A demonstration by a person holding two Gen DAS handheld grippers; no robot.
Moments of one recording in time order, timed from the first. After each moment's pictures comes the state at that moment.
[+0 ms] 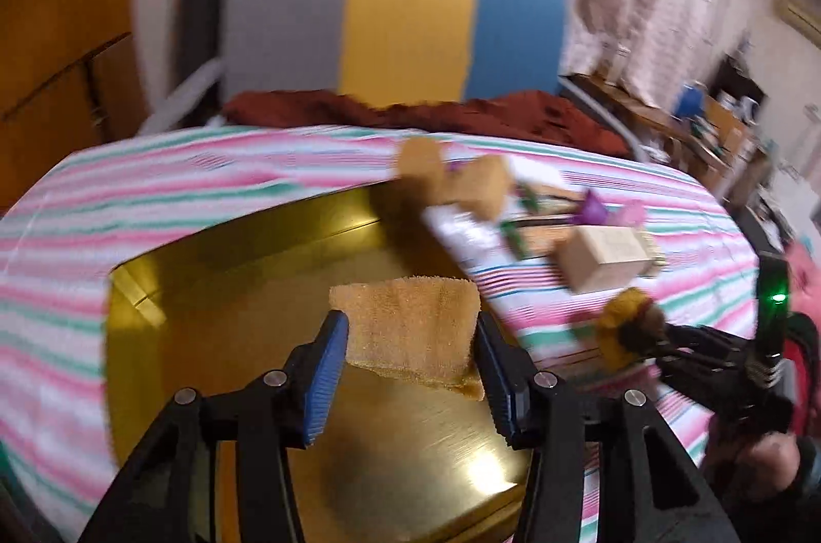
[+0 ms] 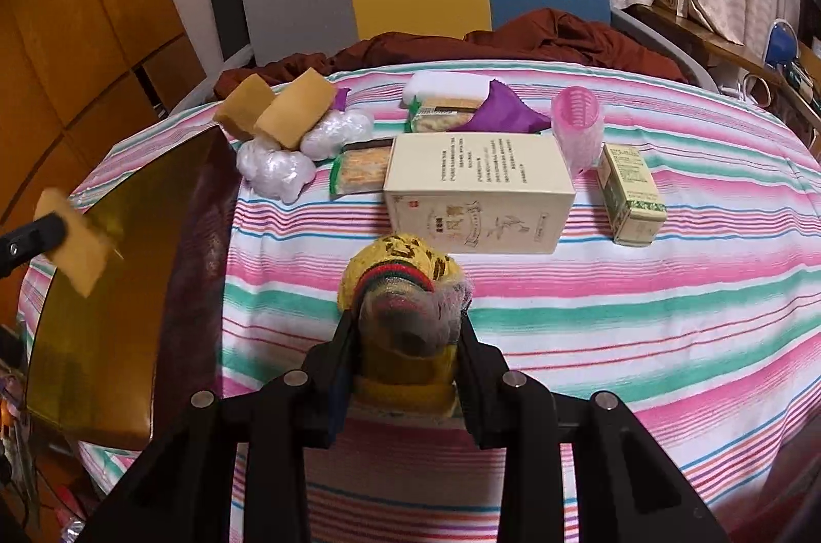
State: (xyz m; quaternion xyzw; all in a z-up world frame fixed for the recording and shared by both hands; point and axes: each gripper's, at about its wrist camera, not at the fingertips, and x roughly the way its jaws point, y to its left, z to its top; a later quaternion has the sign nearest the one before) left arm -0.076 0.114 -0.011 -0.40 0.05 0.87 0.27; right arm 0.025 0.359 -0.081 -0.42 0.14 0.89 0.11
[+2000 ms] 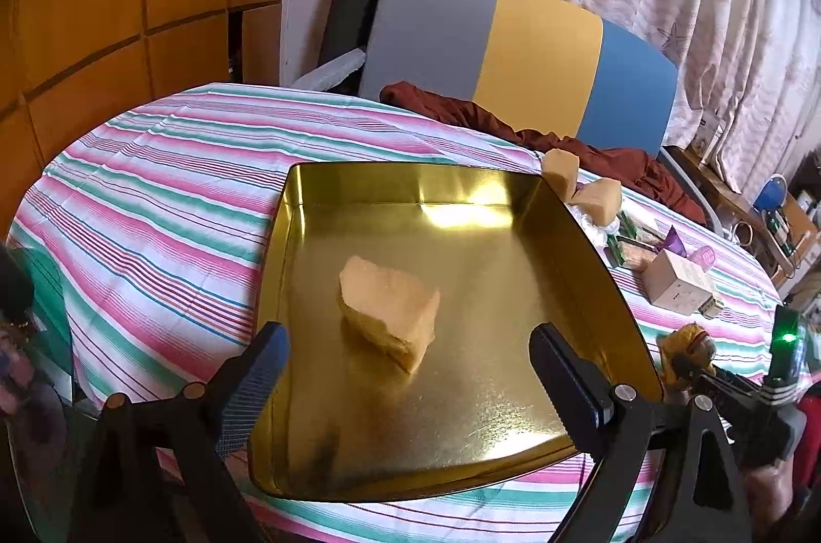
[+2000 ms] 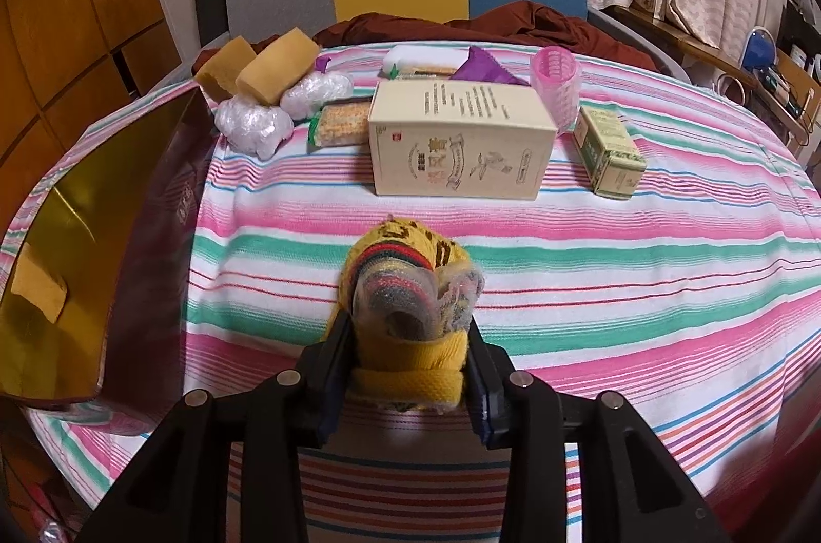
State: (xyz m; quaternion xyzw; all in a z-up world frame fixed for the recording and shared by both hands) left arm -0.015 0.010 -0.025 -0.38 -0.03 0.91 0.14; right arm 0.040 0.346 -0.098 -0.43 0.12 0.88 0.15
